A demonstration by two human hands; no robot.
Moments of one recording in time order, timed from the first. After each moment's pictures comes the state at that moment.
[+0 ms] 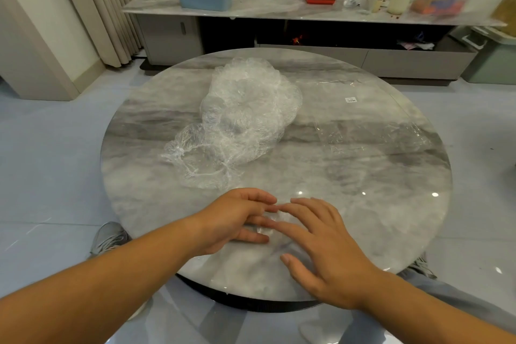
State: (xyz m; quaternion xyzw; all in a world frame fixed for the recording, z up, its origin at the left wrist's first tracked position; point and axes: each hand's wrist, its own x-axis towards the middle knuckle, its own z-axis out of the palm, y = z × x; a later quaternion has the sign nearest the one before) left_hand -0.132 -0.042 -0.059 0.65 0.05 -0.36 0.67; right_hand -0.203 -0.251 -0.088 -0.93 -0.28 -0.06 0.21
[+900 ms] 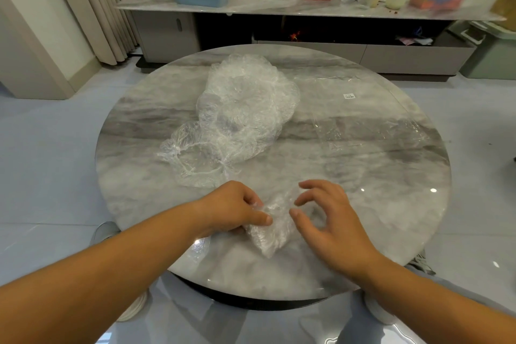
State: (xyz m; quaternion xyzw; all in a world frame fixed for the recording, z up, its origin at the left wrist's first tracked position) left_hand -0.108 -0.043 -0.060 0.84 -0.03 -0.31 0.43; right_hand -0.180 -0.252 -0.086 -0.91 -0.07 -0.09 0.41
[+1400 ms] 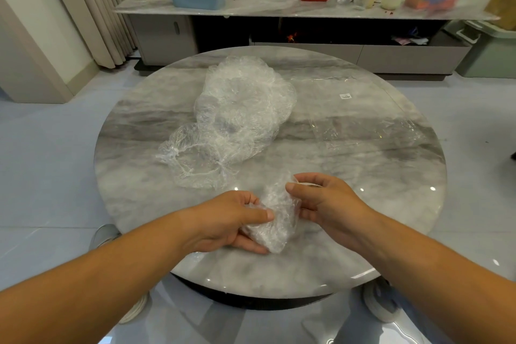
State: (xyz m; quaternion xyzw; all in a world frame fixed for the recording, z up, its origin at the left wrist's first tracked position) left_hand -0.130 -0.043 -0.052 0.63 0.05 -0.44 0.64; right_hand -0.148 -0.247 -0.051 -0.61 0.20 0.15 0.75
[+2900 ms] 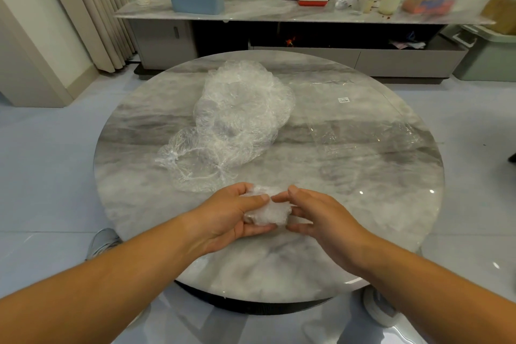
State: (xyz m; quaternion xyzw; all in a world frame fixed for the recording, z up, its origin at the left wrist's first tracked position) left_hand -0.127 -0.054 -0.055 0.55 0.12 -0.34 0.76; right_hand -0.176 -0.238 -0.046 -0.70 0.05 0.16 0.70
